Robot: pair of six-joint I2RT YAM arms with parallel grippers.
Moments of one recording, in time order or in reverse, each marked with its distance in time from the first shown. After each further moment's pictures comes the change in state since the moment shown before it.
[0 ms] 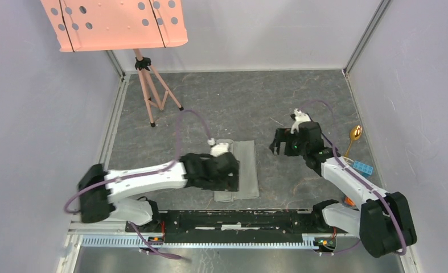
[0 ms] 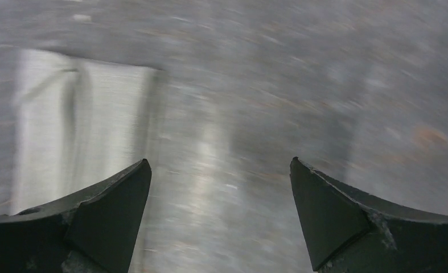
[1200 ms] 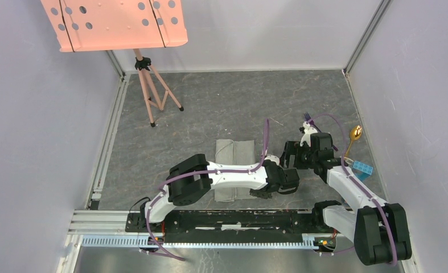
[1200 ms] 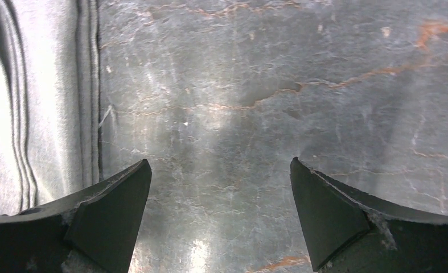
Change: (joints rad) left arm -0.222 0.951 0.775 -0.291 -0.175 -0.072; right arm -0.243 -0.071 -0.134 -0.172 -0.143 -0.100
